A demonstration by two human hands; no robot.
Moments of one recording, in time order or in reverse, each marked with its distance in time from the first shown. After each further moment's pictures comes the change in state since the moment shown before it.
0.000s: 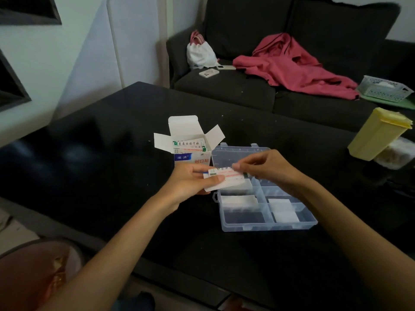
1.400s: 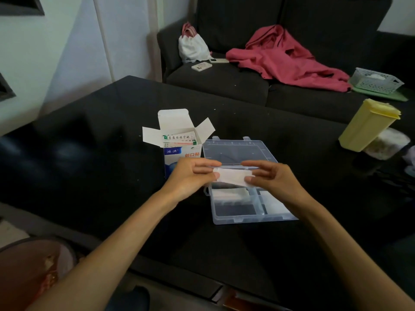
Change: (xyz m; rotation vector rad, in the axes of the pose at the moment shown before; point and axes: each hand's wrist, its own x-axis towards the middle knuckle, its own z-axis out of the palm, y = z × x) left_hand 0.009 -0.009 0.017 0.177 -0.044 0.139; right_hand -0.033 0.043 0.004 0.160 0.215 -0.002
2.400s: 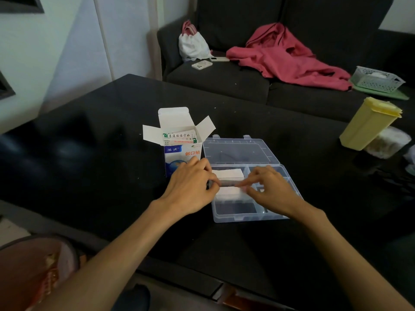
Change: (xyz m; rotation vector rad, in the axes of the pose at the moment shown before) left_hand -0.005 -0.014 0.008 1.054 0.045 0.320; right_hand 0.005 0.019 0.008 -0.809 -0.041 -0.186
